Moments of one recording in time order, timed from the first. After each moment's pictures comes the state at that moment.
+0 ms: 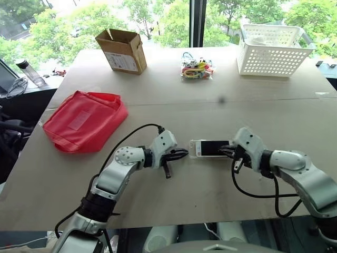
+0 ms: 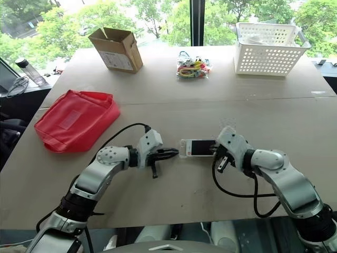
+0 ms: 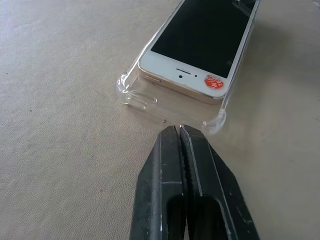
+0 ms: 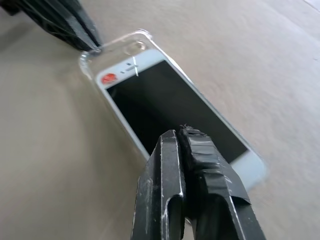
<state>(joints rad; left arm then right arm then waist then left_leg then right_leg) -0.27 0.52 -0.25 -0.09 -0.20 0.35 -0.93 -0.16 -0.71 0.14 -0.60 0.27 0.86 0.65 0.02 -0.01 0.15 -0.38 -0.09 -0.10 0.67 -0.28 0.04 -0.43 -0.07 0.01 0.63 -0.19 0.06</state>
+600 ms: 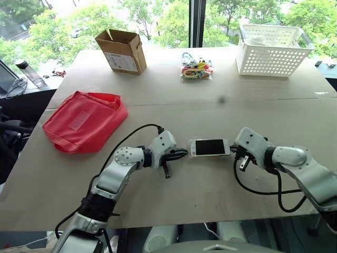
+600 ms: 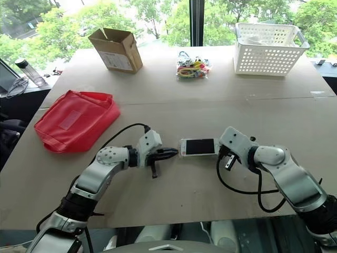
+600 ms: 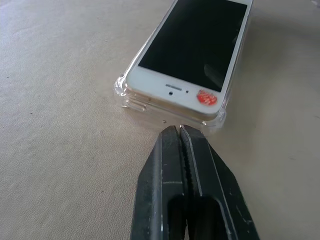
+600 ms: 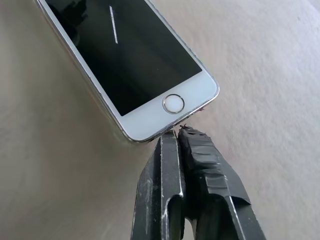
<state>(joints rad) -0.27 0.51 -0.25 -0.06 -0.19 0.31 -0.95 -0.27 -0.78 0.29 -0.54 0.15 0.88 0.66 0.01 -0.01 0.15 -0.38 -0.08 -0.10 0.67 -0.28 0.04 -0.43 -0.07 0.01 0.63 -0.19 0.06</state>
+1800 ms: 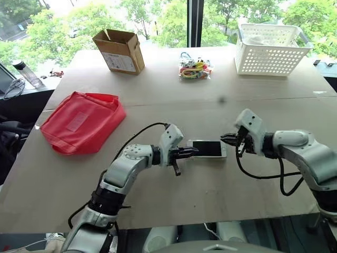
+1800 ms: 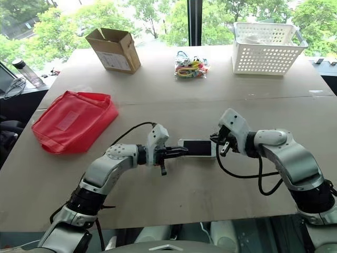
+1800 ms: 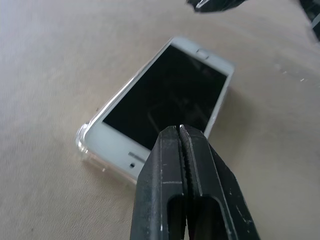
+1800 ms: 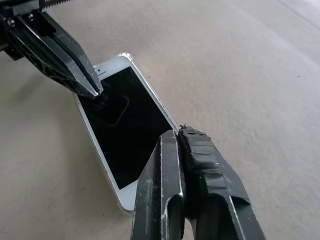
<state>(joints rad) -0.37 0.43 -0.27 -0.05 -0.32 0.53 -0.91 -0.44 -0.69 0.20 -0.40 0.33 0.97 0.79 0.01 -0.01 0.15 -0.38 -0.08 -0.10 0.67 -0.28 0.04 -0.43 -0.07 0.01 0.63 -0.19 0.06</state>
